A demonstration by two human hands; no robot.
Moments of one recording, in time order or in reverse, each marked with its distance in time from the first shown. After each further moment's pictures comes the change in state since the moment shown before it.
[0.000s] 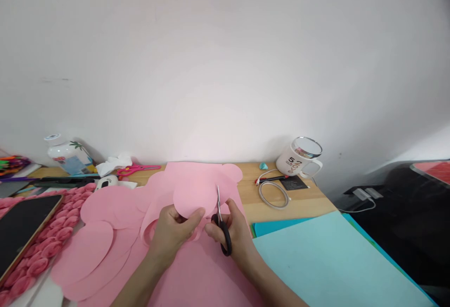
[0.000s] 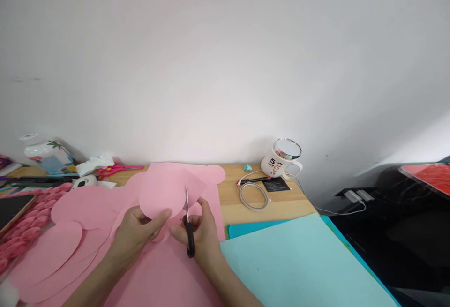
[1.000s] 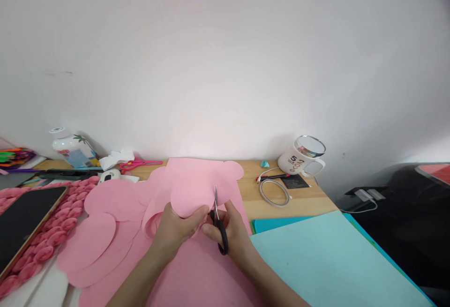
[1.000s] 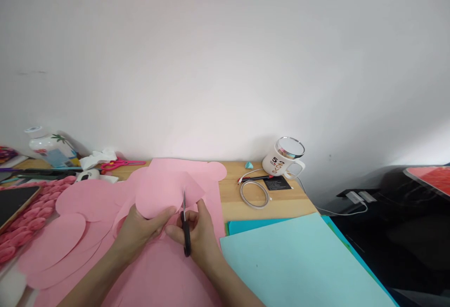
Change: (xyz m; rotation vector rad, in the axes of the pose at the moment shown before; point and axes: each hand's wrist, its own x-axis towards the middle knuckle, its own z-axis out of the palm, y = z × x) left_hand -0.009 0.017 0.005 -0.014 0.032 -0.150; right_hand -0.002 0.000 0.004 0.081 -0.107 -0.049
